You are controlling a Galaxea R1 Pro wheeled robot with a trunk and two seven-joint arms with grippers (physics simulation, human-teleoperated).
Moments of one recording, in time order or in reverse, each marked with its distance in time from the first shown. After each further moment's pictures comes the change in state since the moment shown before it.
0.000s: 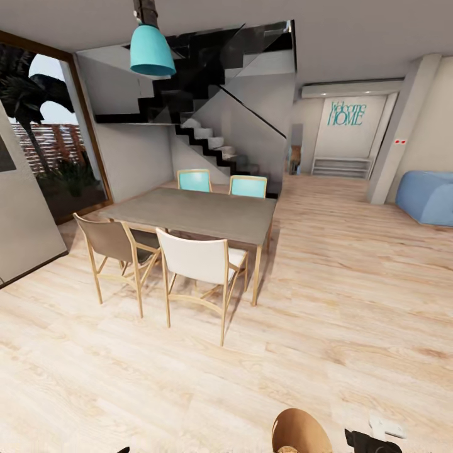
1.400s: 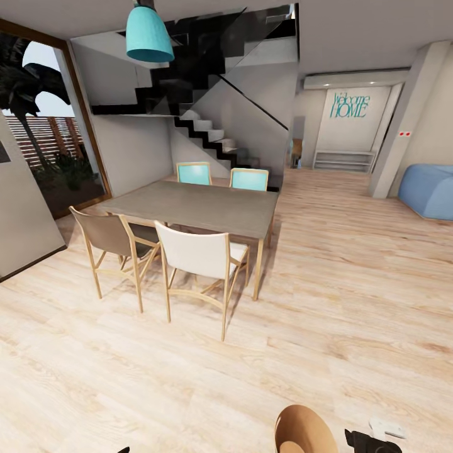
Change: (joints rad) left arm 0.000 0.000 0.000 0.000 0.000 0.000 -0.001; right arm 0.000 0.000 0.000 0.000 0.001 0.000 0.000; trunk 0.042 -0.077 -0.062
